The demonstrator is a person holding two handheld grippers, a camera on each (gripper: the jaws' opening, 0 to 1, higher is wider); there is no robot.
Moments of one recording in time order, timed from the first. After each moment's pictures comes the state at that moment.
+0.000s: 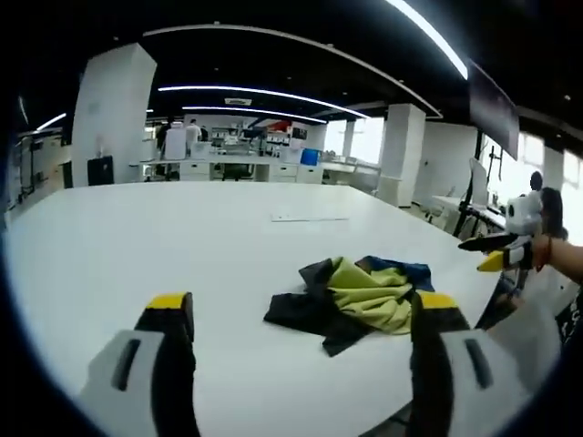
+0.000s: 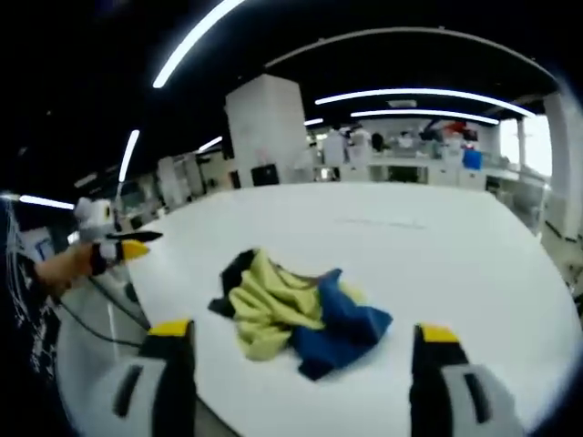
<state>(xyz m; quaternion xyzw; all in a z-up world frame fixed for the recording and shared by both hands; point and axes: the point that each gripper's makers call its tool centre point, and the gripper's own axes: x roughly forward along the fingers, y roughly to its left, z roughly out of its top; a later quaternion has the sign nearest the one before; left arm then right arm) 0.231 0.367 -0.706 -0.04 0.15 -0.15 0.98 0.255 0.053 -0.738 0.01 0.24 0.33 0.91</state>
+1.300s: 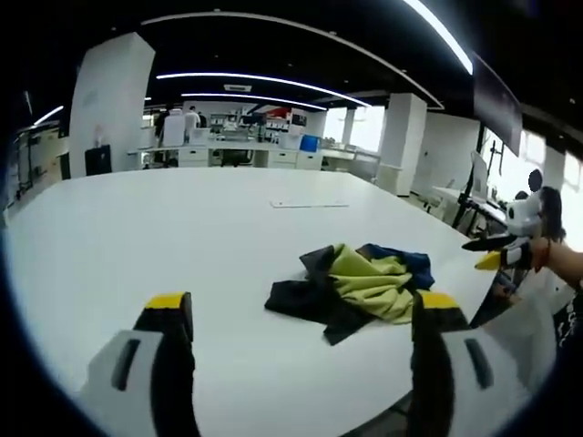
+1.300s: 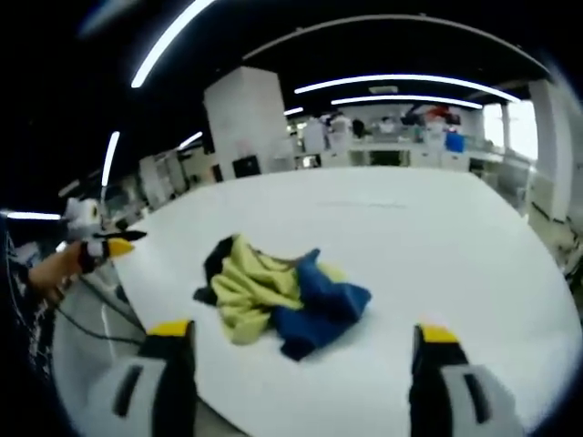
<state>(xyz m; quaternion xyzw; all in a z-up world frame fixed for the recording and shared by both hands) 0.231 0.372 -0.714 -0.05 0.19 -0.15 0.97 0.255 0.029 -0.749 0.02 0.27 0.29 0.92</state>
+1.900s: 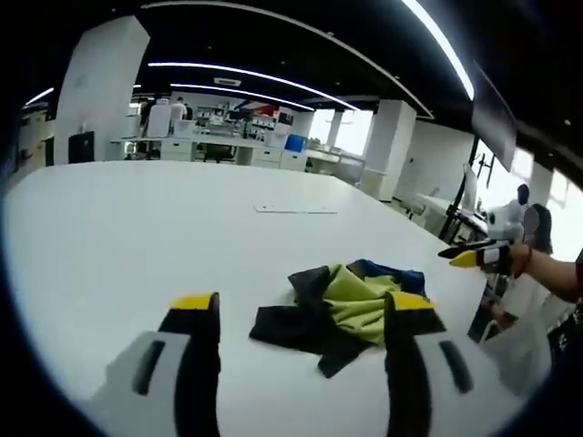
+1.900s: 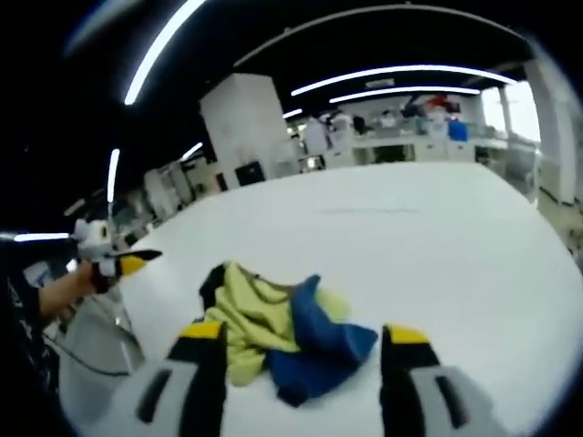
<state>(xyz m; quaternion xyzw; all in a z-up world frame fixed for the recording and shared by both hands) 0.285 0.354 -0.720 -0.08 0.20 -0.20 0.96 0.315 0.058 -0.745 0.05 0.28 0.32 0.90</state>
